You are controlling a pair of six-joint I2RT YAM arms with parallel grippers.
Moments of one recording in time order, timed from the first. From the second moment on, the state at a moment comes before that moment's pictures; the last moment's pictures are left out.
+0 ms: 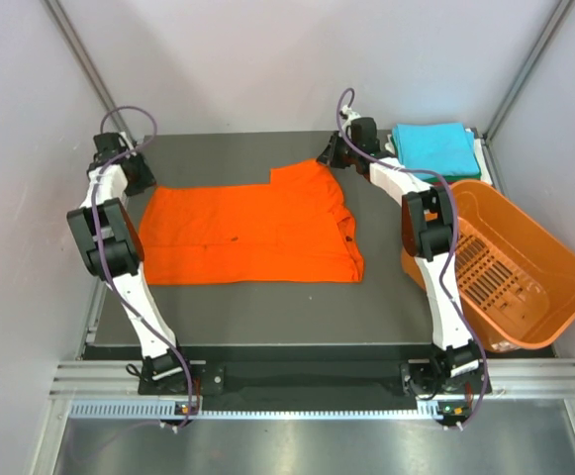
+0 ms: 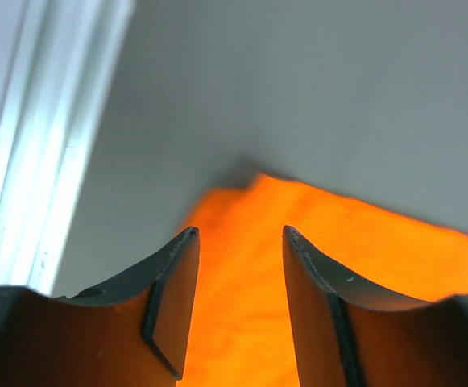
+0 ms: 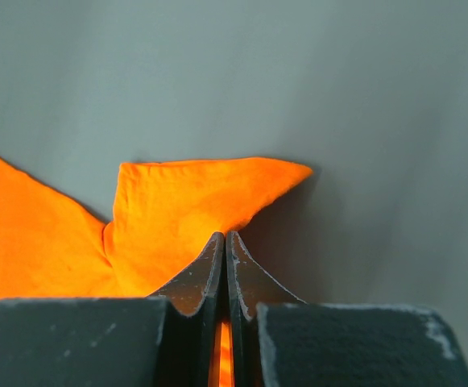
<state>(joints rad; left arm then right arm) 0.33 2.15 1.78 -0.47 0.14 -0.14 0.30 2.50 2.08 -0.07 -0.38 0.42</state>
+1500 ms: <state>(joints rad) 0.24 1.99 1.57 -0.52 0.17 -0.11 0.30 2.50 2.08 -0.04 -0.41 0.43</state>
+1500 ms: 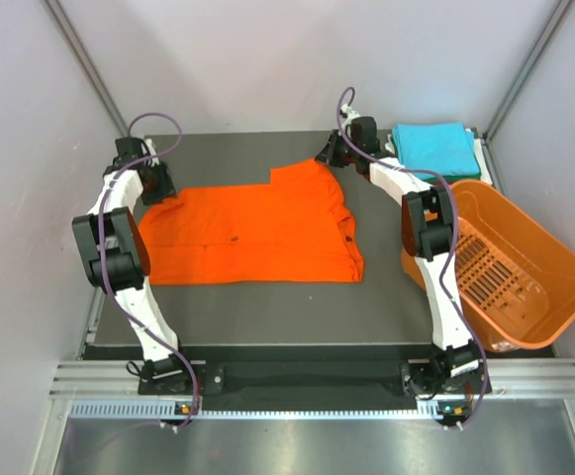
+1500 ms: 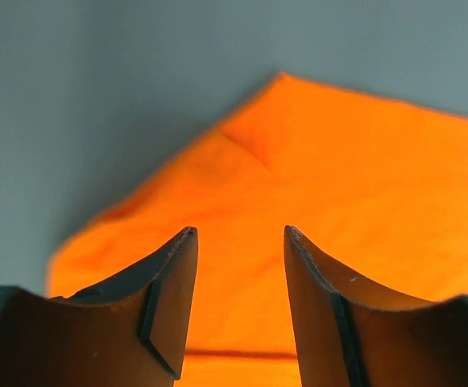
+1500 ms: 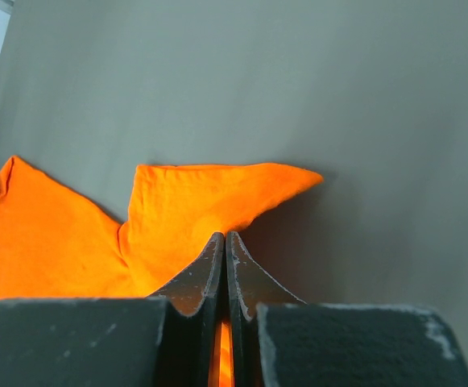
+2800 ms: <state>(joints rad) 0.24 2.09 1.67 -0.64 0.28 0.03 0.30 2.50 2.08 -0.04 -0.42 0.46</state>
